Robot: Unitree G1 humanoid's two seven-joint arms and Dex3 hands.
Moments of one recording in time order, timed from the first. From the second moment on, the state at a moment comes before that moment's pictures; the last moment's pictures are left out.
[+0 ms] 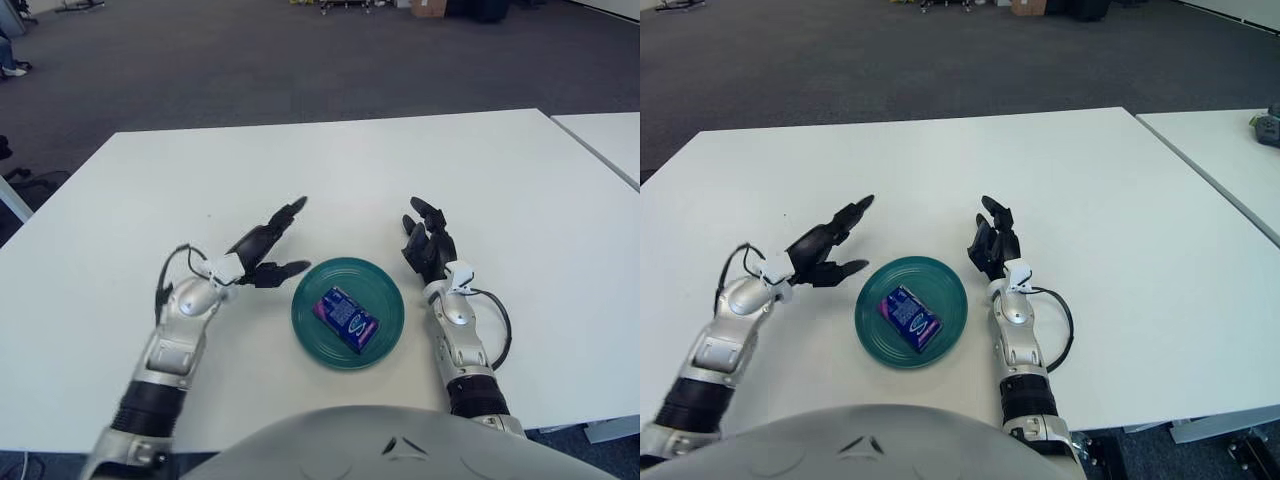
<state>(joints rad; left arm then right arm) 0.16 0.15 -0.08 -0.12 0.04 -0.07 -0.31 0.02 0.11 0.00 0.30 0.01 -0.20 -0.04</state>
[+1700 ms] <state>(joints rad) 0.36 -0.11 -0.12 0.08 -0.07 -0.27 0.08 0.16 0.06 0.07 0.12 -0.01 -0.14 0.03</state>
